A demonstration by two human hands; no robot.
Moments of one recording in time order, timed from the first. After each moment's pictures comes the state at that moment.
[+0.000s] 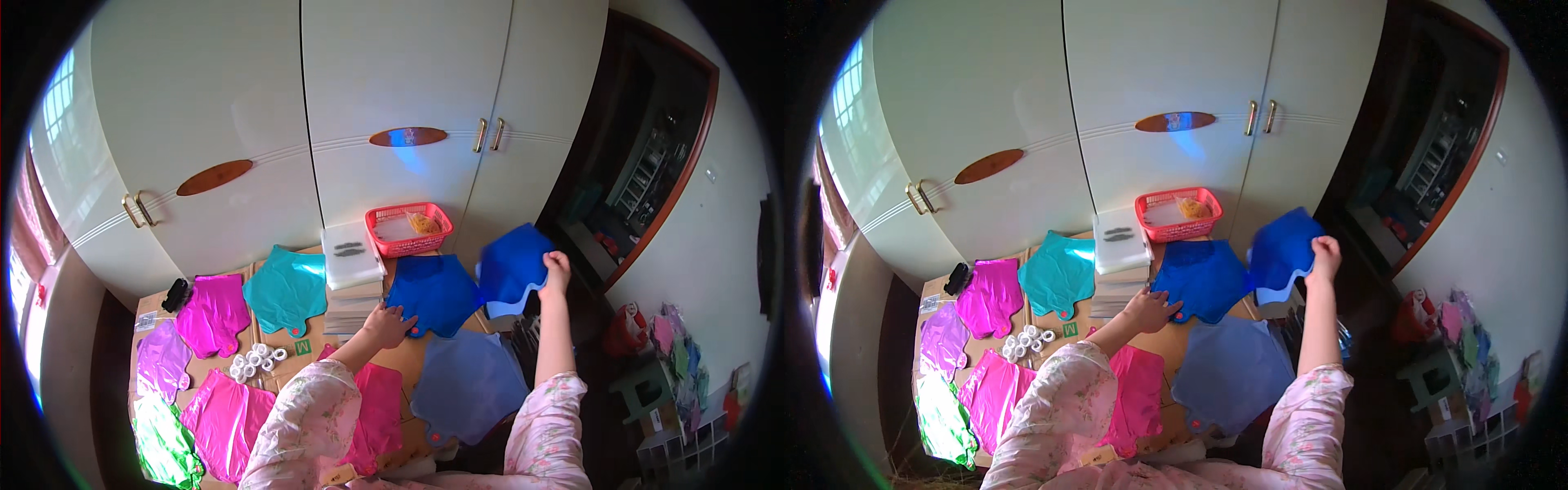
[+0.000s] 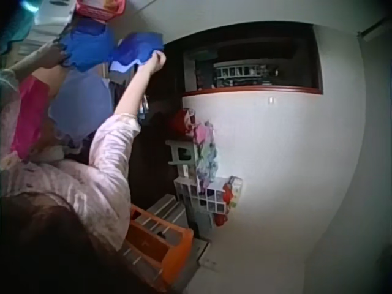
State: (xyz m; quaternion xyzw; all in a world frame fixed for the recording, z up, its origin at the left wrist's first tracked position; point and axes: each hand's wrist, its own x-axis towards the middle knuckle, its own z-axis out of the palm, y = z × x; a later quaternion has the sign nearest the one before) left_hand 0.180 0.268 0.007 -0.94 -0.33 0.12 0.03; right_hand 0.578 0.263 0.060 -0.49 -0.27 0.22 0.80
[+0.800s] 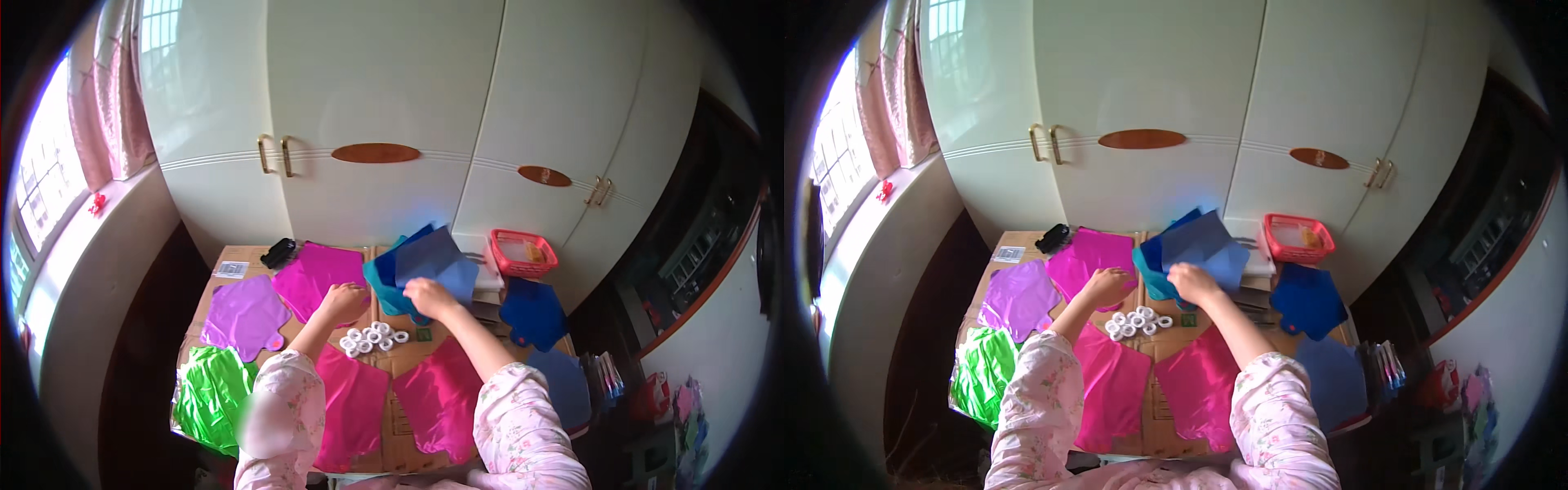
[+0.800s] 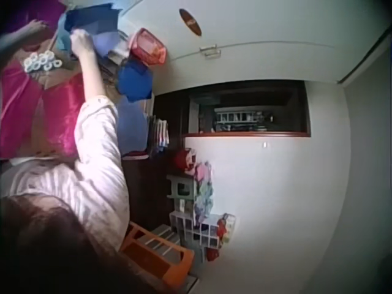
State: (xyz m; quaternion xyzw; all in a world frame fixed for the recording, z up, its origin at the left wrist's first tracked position) left_hand -0.177 0.246 0.026 -0.82 -0.57 -0.12 -0.01; right_hand 0.070 0.318 0.012 -0.25 -0.94 -0.06 0.23
